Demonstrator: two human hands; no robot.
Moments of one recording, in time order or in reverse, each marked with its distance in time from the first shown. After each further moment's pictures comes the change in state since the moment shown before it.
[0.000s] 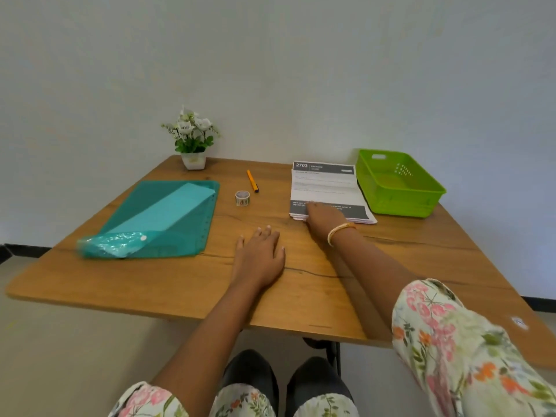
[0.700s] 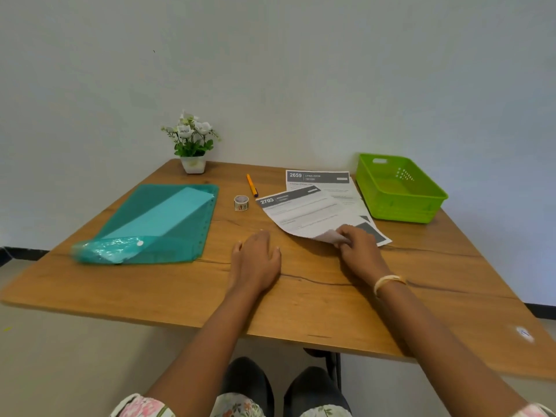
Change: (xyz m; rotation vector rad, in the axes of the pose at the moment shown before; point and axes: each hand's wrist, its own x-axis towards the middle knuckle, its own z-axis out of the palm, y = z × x) left_hand -0.001 0.005 -0.002 -0.191 0.237 -0.053; right_hand -0.087 0.044 0.003 0.666 0.230 0.082
